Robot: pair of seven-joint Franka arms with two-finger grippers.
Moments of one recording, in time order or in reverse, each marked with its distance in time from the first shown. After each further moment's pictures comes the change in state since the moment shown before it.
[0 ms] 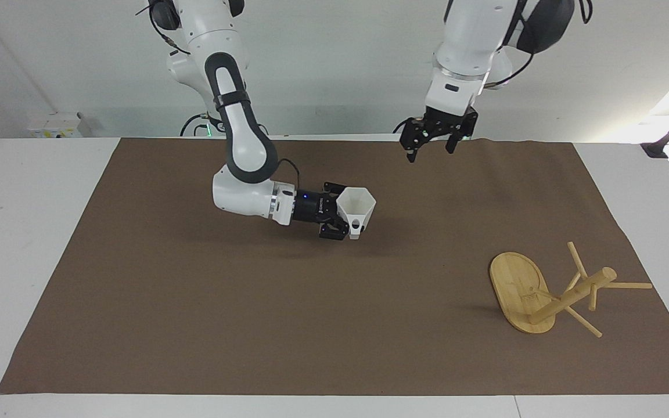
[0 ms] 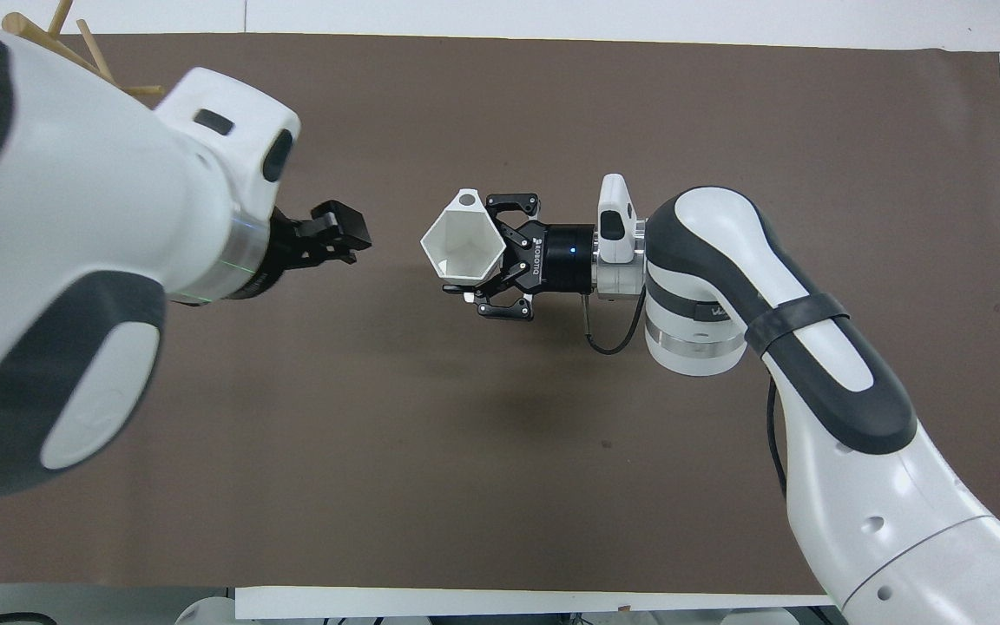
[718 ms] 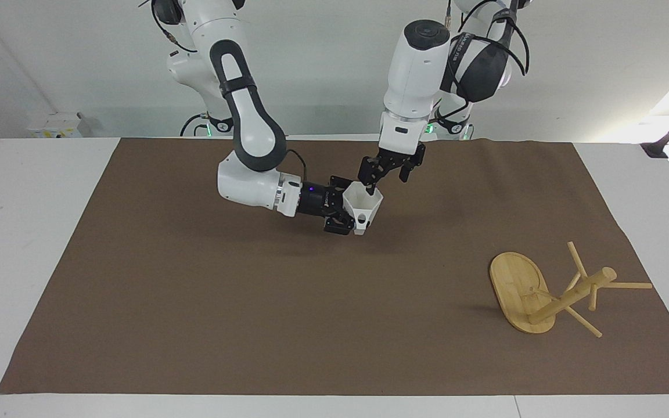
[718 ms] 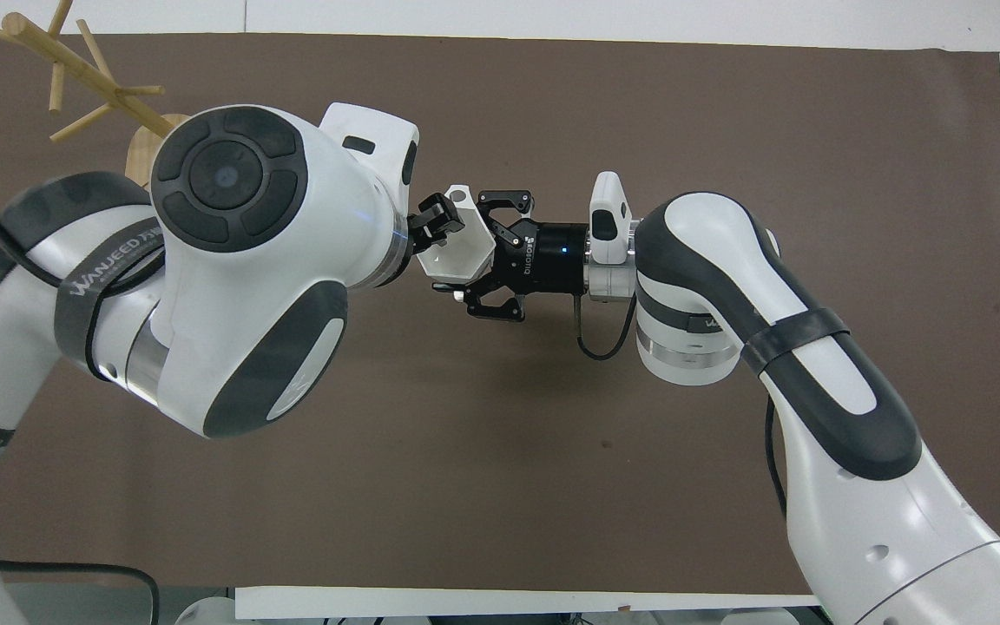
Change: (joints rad) left arm -0.031 0.115 0.002 -0.068 -0.007 0.239 -0.131; right arm 0.012 -0.014 -0.004 0.000 0.000 0.014 0.012
